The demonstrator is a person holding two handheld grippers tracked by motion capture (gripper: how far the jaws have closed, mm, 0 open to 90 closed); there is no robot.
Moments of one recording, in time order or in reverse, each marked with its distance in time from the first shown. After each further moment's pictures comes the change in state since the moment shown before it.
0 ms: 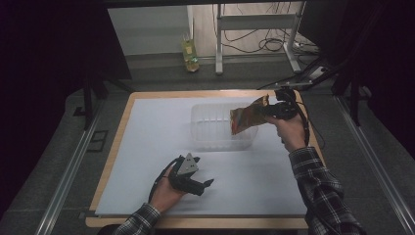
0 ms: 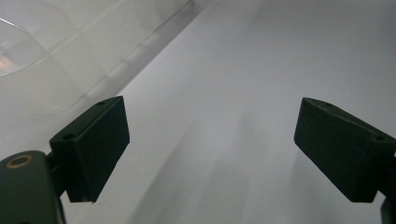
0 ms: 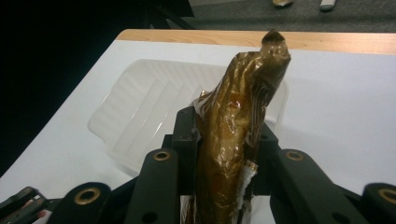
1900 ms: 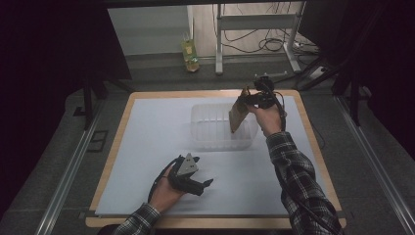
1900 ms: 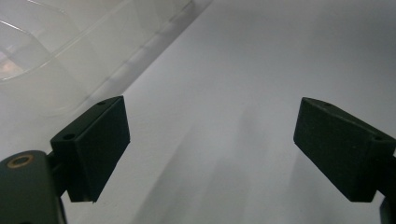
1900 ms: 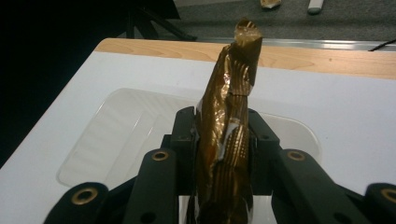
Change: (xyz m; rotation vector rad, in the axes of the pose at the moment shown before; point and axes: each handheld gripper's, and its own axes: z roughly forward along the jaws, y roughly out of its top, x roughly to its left) left arm 0.000 0.000 -0.001 0.004 0.008 0.020; right arm 0.015 0.030 0.063 0.008 -0.063 0.012
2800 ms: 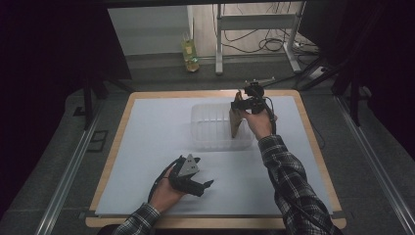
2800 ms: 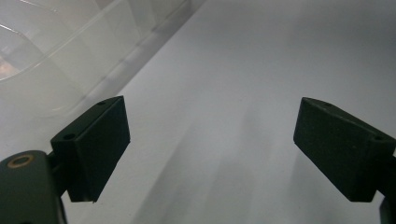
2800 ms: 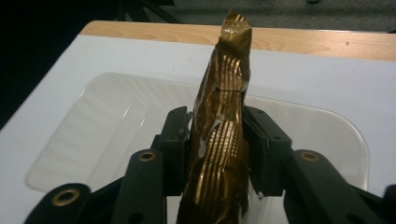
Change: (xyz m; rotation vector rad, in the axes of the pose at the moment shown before) left arm -0.002 0.000 0.001 0.006 -0.002 0.012; right arm 0.008 -0.013 0.032 0.037 -0.039 -0.025
